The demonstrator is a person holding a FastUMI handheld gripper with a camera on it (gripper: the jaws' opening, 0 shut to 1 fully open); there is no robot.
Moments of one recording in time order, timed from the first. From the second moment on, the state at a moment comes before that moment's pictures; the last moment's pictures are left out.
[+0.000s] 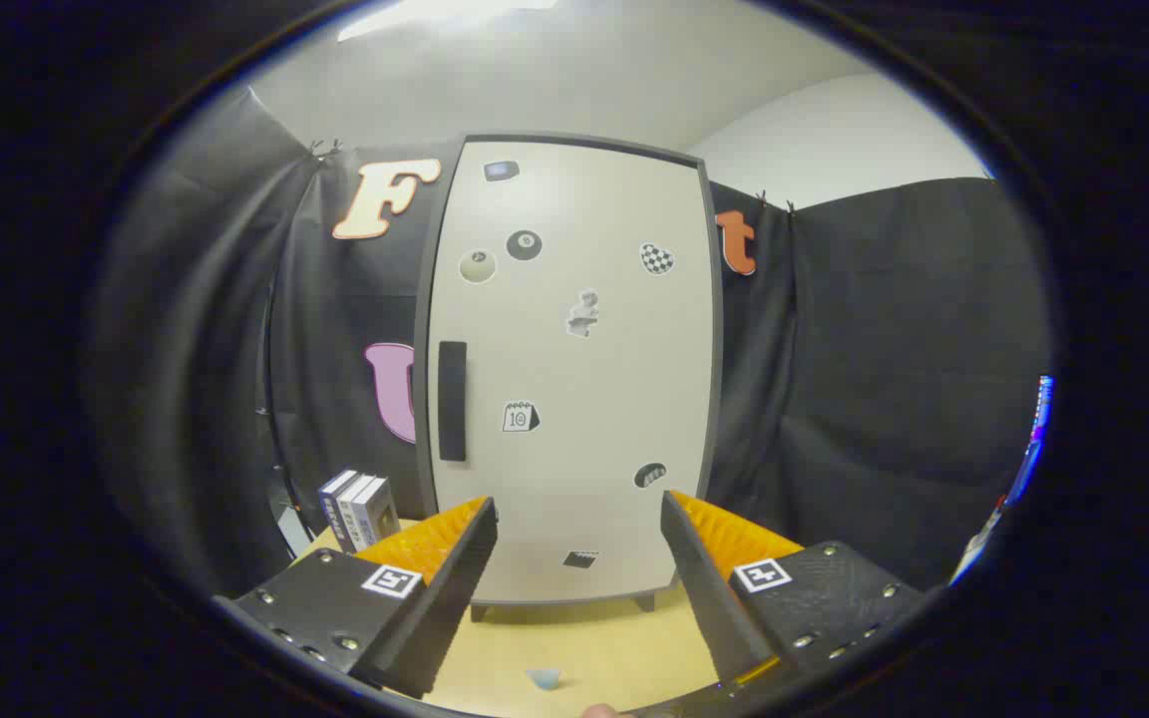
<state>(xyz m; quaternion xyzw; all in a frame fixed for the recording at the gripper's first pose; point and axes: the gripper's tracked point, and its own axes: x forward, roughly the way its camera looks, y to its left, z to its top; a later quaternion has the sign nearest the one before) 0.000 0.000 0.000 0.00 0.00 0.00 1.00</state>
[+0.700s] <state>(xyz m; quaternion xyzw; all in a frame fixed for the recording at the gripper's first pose) 0.000 -0.002 0.002 0.00 0.01 0.00 1.00</state>
